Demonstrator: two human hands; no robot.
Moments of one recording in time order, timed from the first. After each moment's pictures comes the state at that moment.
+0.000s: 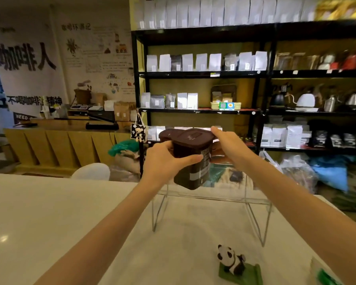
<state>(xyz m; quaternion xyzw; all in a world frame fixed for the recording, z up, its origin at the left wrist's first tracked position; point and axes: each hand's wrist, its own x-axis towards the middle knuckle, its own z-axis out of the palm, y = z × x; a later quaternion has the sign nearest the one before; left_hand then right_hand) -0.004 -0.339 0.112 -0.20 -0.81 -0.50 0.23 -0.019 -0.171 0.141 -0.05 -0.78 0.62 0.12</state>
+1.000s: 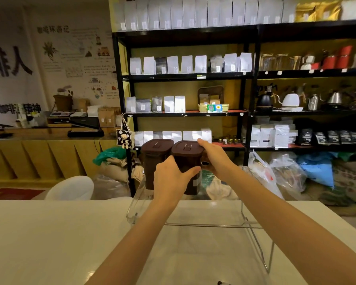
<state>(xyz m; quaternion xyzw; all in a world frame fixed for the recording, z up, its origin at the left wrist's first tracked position) -0.072 -0.277 0.085 -0.14 -0.84 -0.46 0.25 -0.099 -0.151 0.112 -0.06 -0.68 0.72 0.12</state>
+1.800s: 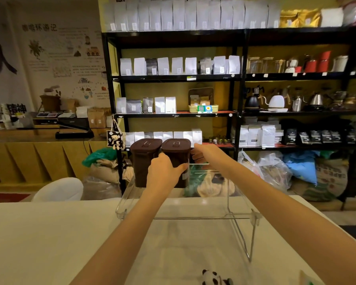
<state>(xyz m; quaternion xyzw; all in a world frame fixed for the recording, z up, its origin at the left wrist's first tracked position) -0.070 -0.268 0.096 -0.11 -0.89 -0.40 0.16 -0.058 -0.137 0.130 -0.08 -0.84 0.53 0.10</state>
